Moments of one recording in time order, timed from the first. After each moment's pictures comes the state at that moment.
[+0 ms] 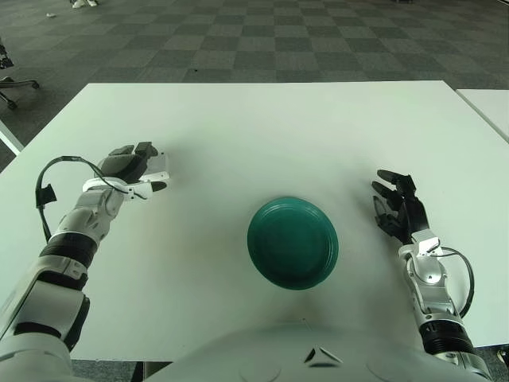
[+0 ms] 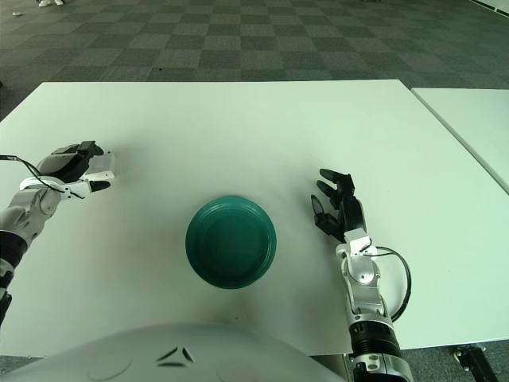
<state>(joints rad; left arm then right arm) -0.39 0.70 -0.28 0.76 0.73 -0.17 0.14 0.12 -0.23 -0.11 0.37 -0.03 -0.50 -0.05</state>
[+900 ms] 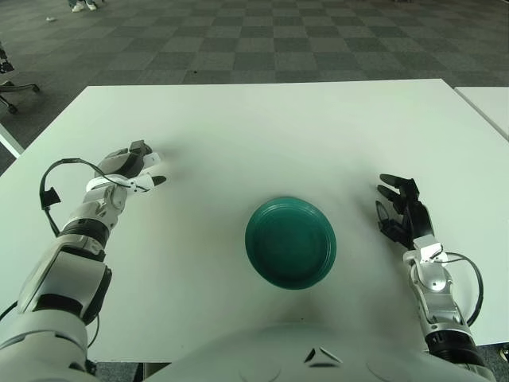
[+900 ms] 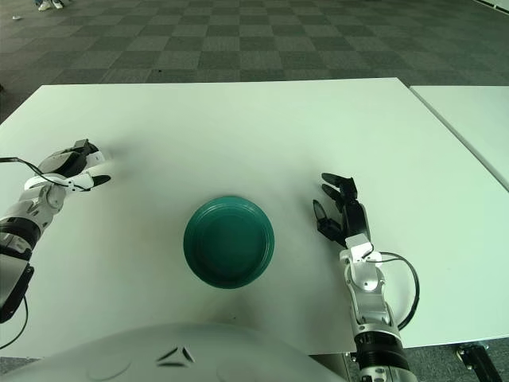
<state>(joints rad) -0.57 0.61 -0.32 1.15 0.64 -0.22 0.21 0.21 -0.24 -0.11 0.24 -0.09 -0.41 -0.09</state>
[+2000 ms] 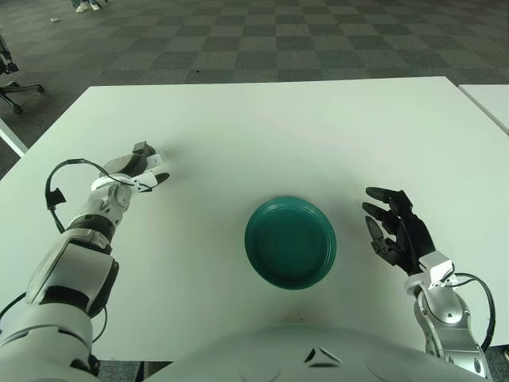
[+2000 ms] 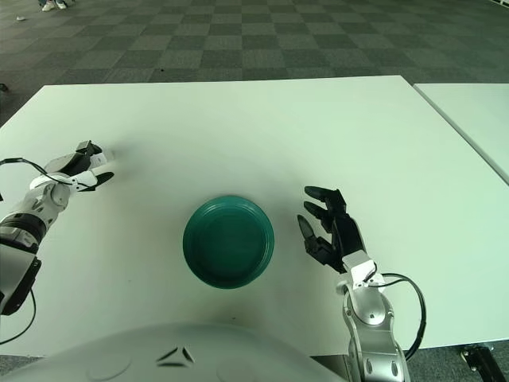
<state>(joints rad) -0.59 0.59 -0.35 1.20 0.59 -0.23 0.20 0.51 -0.17 -0.06 -0.50 -0.05 0.07 0.05</state>
